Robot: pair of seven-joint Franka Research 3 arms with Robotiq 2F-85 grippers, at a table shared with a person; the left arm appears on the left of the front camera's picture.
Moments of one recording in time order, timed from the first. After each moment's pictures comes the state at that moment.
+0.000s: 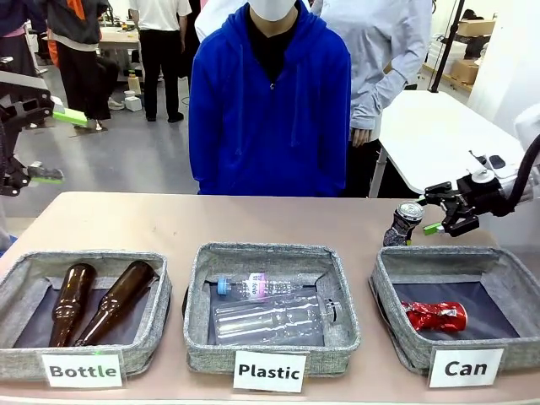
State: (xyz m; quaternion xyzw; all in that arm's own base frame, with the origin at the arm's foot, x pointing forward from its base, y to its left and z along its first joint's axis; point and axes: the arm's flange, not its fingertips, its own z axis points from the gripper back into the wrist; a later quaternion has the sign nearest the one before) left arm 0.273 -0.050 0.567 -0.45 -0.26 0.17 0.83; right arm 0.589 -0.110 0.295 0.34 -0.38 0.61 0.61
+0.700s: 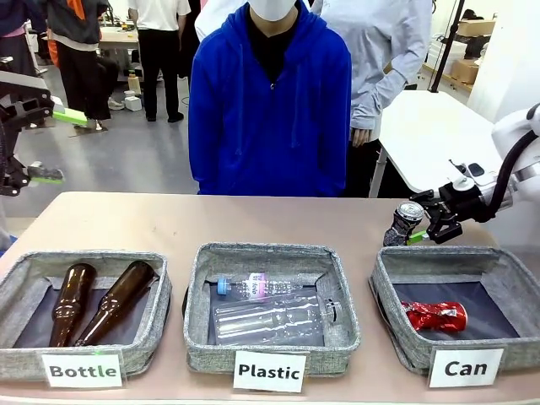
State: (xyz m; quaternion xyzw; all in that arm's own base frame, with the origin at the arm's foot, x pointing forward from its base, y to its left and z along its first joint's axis) left arm 0.273 -0.050 0.567 -0.45 -0.26 0.17 0.83; right arm 0.597 -0.083 0.272 0.35 -0.36 0.62 0.60
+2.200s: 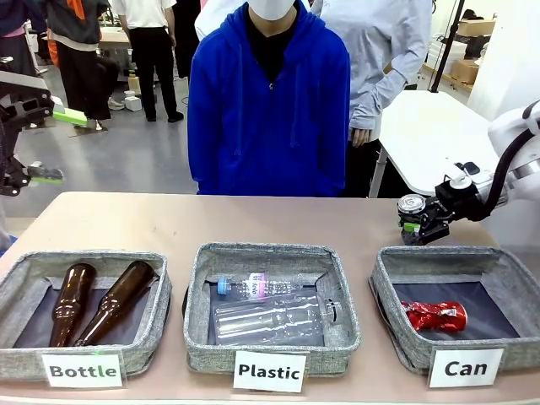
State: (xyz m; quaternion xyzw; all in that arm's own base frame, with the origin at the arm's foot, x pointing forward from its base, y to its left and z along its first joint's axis) left arm 0.273 -0.050 0.567 -0.45 -0.26 0.17 0.83; right arm 0.598 -0.075 0.287 0.38 -0.36 0.63 0.57
